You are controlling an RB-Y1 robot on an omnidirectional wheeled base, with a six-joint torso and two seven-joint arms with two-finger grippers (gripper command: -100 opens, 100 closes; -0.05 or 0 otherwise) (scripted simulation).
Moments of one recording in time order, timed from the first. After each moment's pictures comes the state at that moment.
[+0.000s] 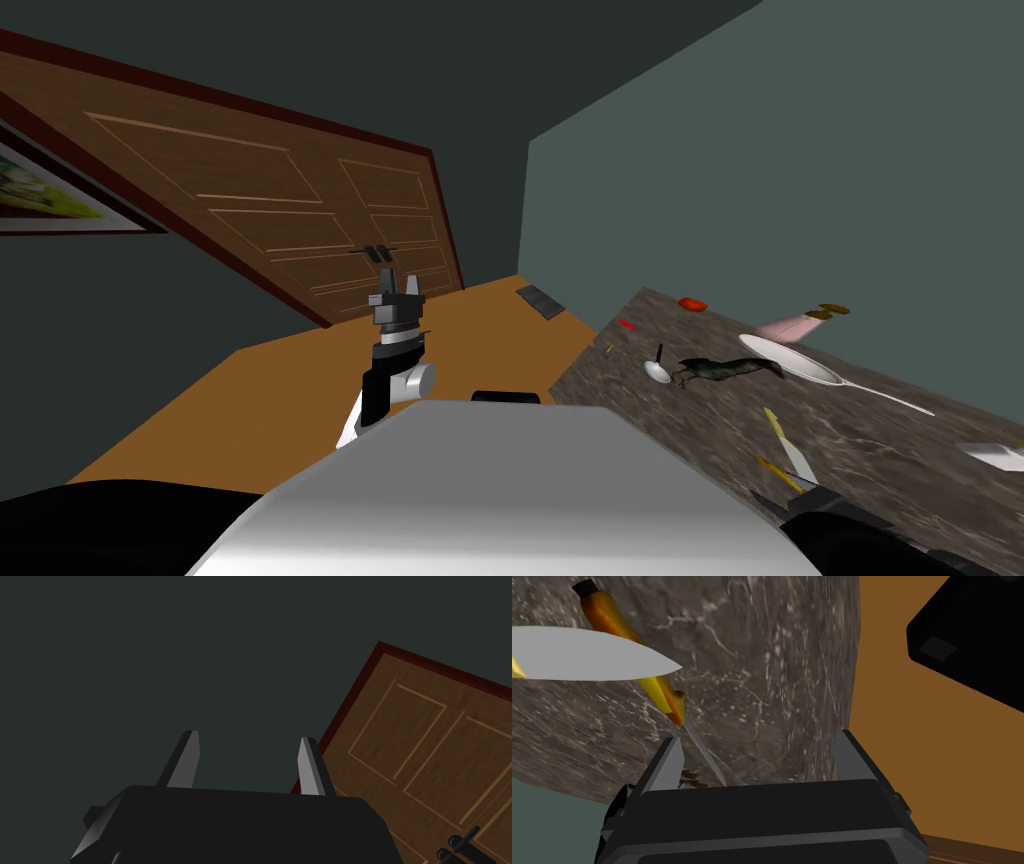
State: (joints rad) left arm 0.46 -0.02 0.04 -2.34 0.08 -0.50 0.01; right arm 1.20 -1.33 -0.15 -1.26 0.41 -0.45 0.46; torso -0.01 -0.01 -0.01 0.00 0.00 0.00
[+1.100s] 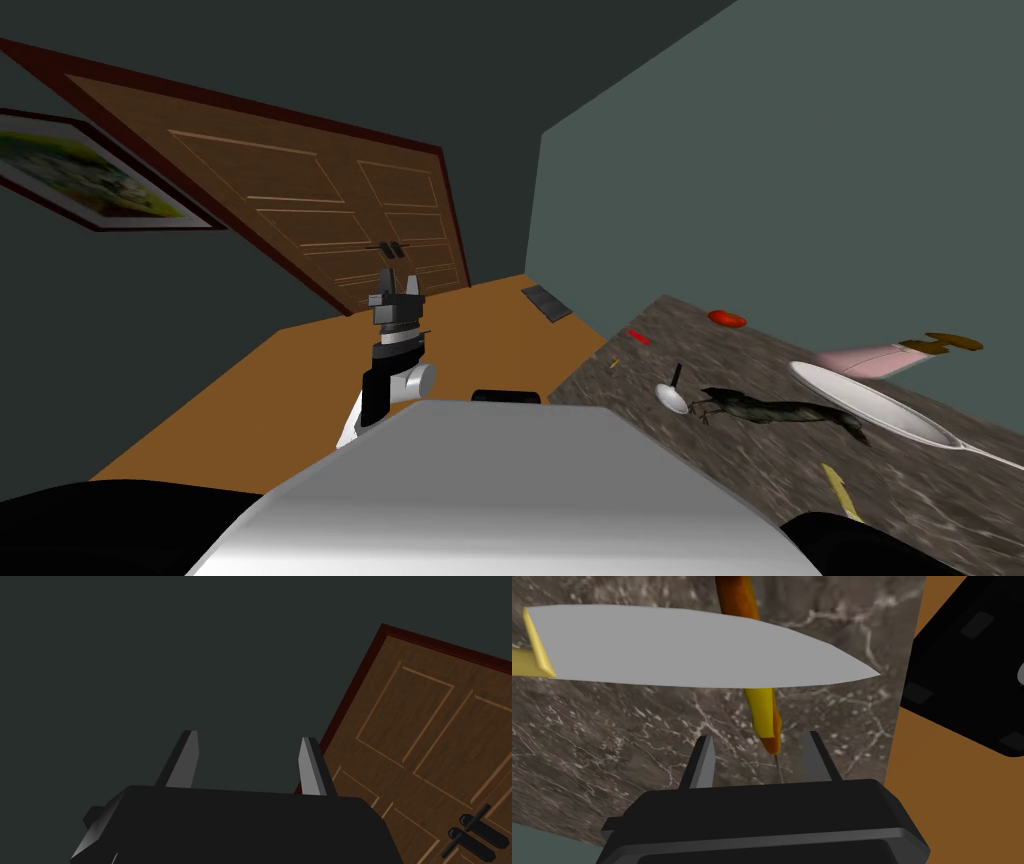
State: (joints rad) left arm 0.46 -0.02 0.04 -2.34 0.08 -0.50 0.01; right arm 1.21 -1.36 -0.05 -1.24 0.43 -0.39 0.45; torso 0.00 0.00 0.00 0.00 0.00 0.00
